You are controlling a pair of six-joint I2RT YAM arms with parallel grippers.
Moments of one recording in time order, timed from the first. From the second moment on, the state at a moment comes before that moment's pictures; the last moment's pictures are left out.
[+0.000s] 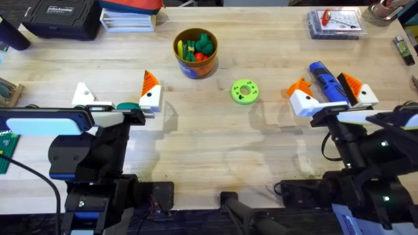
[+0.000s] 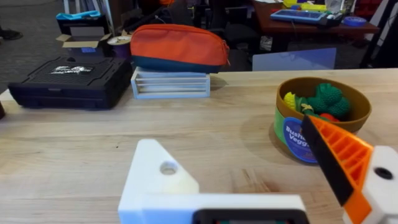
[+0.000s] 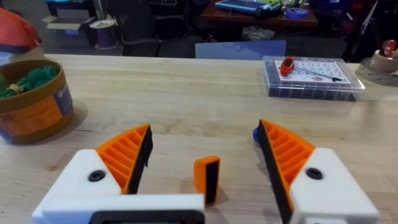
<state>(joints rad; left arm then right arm) -0.01 0.00 0.01 -0.02 0.00 0.00 0.00 0.00 0.01 -0.09 -0.04 0.00</state>
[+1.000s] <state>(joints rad) -0.01 0.39 0.68 -0.68 -0.13 0.00 0.00 0.26 0.58 -0.74 -0.04 0.05</state>
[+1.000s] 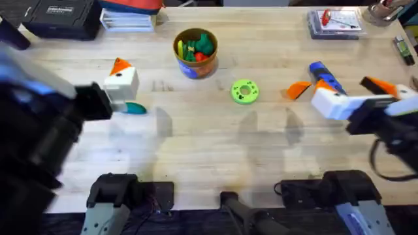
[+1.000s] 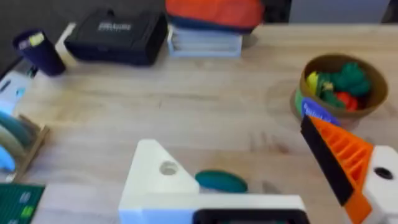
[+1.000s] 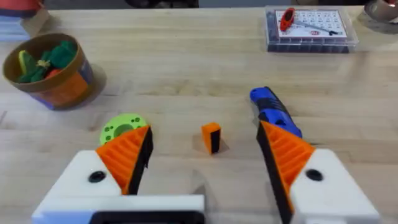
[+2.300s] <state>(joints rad) -0.16 0.73 0.94 -0.72 0.25 0.01 0.00 0.49 0.86 -1.06 -0.04 0.05</state>
